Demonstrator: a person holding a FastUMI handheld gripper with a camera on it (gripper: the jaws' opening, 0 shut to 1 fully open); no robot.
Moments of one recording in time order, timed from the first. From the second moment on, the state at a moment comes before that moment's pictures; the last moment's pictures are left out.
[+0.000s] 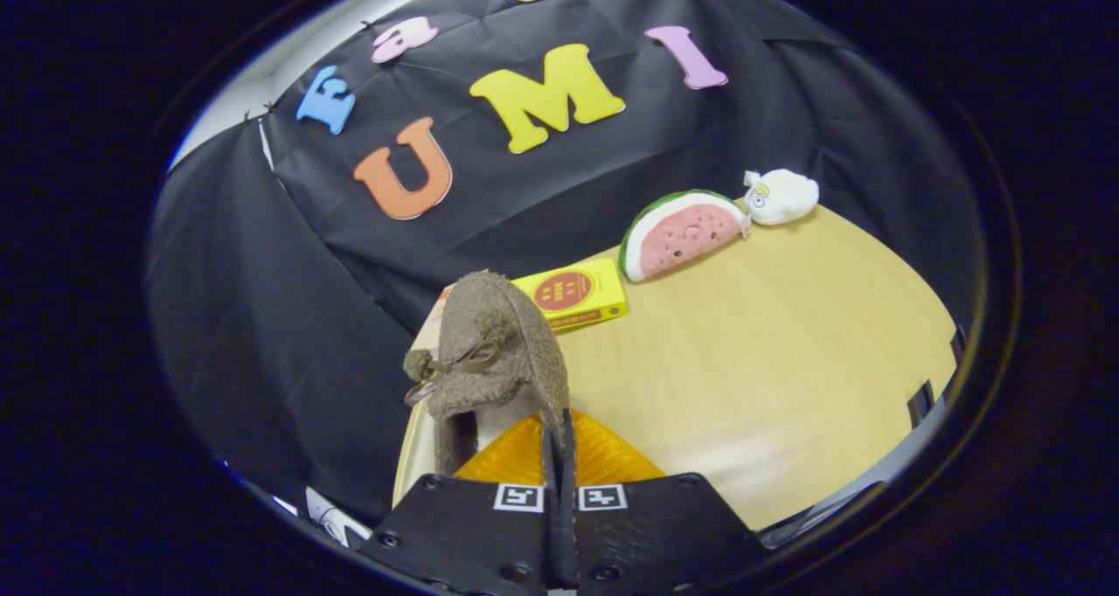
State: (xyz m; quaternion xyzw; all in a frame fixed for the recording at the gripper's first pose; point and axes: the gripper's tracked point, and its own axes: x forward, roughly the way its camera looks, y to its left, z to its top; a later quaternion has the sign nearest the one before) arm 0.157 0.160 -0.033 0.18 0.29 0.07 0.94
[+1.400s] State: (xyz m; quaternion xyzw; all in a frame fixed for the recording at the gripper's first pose) arm 0.146 0.232 -0.069 0.06 0.19 0.02 0.98
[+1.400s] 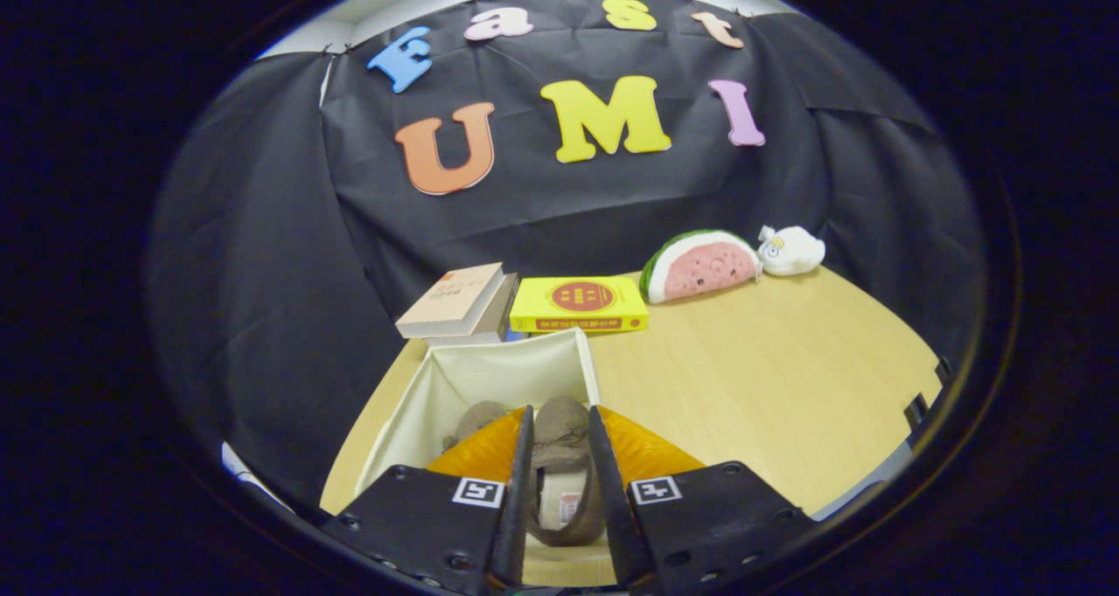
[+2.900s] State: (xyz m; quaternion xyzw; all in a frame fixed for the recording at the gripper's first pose) arm 0.040 0.043 0.050 0.01 -0.06 -0.01 1.00
